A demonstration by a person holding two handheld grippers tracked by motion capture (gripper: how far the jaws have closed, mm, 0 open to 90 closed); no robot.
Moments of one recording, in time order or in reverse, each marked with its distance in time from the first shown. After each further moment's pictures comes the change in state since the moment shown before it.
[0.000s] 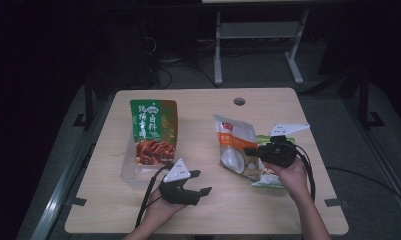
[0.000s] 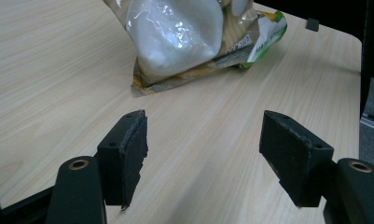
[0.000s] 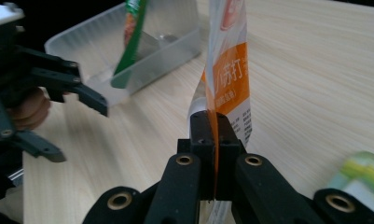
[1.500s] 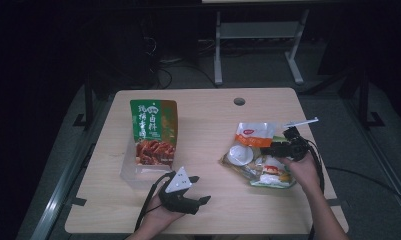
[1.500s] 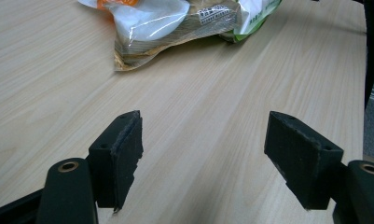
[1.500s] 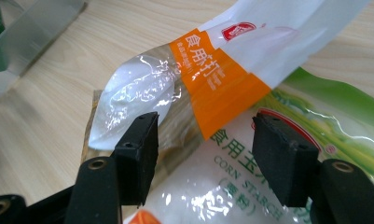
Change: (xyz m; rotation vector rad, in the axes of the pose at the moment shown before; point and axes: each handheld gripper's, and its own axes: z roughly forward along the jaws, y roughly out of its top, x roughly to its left) left arm -0.012 -0.015 -0.002 0.037 0.019 0.084; right arm -0.071 -0.023 -0.005 0.184 -0.210 0.288
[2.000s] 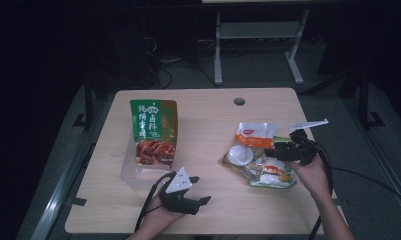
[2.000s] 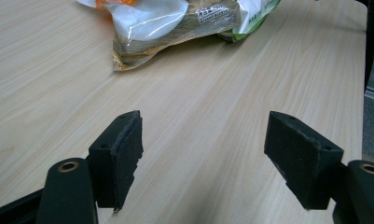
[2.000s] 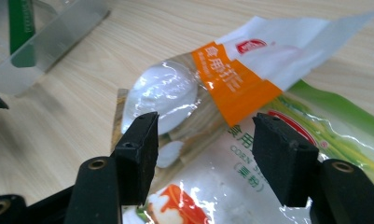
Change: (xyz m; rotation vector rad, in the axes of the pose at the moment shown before) left arm -0.001 0.000 0.001 -0.001 0.000 0.002; right arm 0.017 -0.007 -0.032 -0.038 -0.010 -0.076
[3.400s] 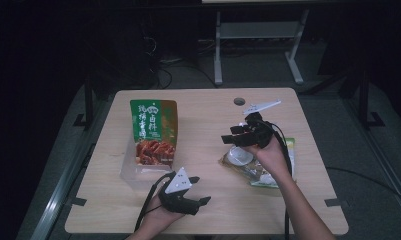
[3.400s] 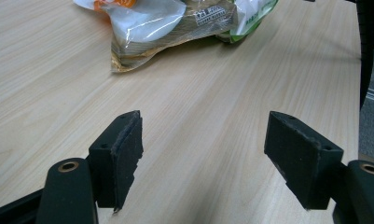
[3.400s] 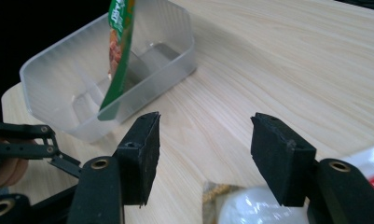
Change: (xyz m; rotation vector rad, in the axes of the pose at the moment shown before) left arm 0.000 0.000 -0.001 -0.003 -0.010 0.007; right arm 0.081 0.078 0.050 -0.047 0.170 -0.172
